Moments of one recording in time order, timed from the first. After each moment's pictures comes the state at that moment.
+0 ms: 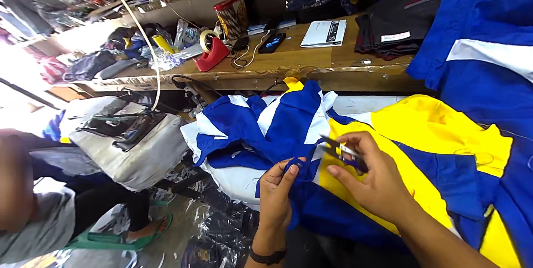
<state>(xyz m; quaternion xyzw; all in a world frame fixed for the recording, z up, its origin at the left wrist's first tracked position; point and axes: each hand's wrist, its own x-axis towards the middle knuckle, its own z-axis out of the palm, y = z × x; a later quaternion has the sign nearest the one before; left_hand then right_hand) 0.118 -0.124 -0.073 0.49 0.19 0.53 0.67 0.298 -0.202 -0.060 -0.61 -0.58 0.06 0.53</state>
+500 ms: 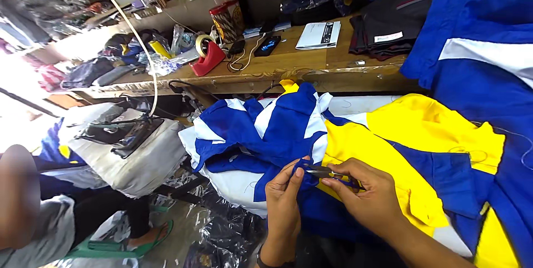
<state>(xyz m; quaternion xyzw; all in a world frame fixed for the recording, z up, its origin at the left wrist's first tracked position) 0.135 -0.141 -0.071 0.50 0.22 0.55 0.63 0.284 -0.211 -0.086 -0.58 -0.56 0.01 0.59</state>
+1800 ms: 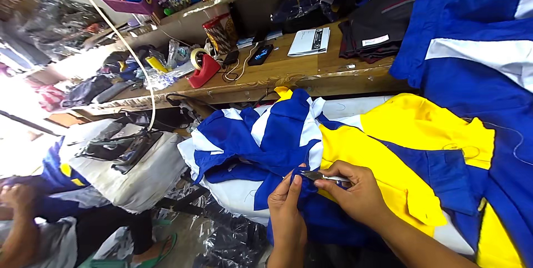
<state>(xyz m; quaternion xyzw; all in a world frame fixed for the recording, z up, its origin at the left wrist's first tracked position) 0.144 -0.153 -0.072 0.44 0.27 0.56 0.65 0.283 -0.197 -0.093 -0.52 -0.53 0.14 0.66</state>
